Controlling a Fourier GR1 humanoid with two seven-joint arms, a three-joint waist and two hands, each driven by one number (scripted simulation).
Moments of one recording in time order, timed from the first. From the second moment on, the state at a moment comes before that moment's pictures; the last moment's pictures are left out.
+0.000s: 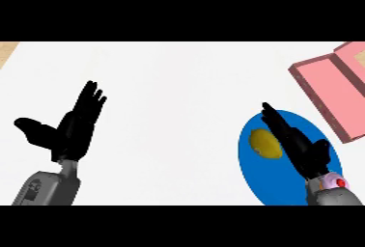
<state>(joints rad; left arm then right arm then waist) -0.18 0.28 -0.15 -1.47 0.42 0.22 0.03 -0.08 -0.35 0.22 -1.50 -0.18 0.08 0.04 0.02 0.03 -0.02</state>
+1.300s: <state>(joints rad) -0.27 0.50 -0.26 -1.51 0.14 0.02 -0.09 -0.64 -0.89 0.18 -1.37 0.16 0.65 -0.41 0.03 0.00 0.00</state>
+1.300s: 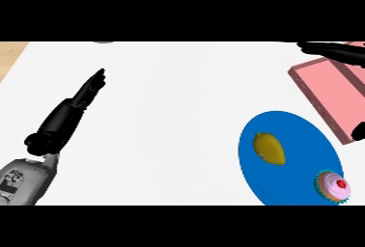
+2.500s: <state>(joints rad) -0.22 0.44 -0.17 -1.53 0.06 -0.03 -0.09 -0.59 -0.71 0.39 -1.80 0.40 0.96 0.10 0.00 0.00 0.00</state>
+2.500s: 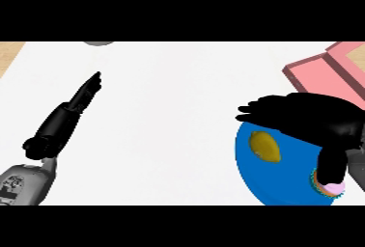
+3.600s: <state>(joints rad) -0.20 0.34 -0.09 -1.55 -0.04 -0.12 -0.08 -0.51 -0.57 0.43 -1.66 0.84 0.84 -0.08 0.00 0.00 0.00</state>
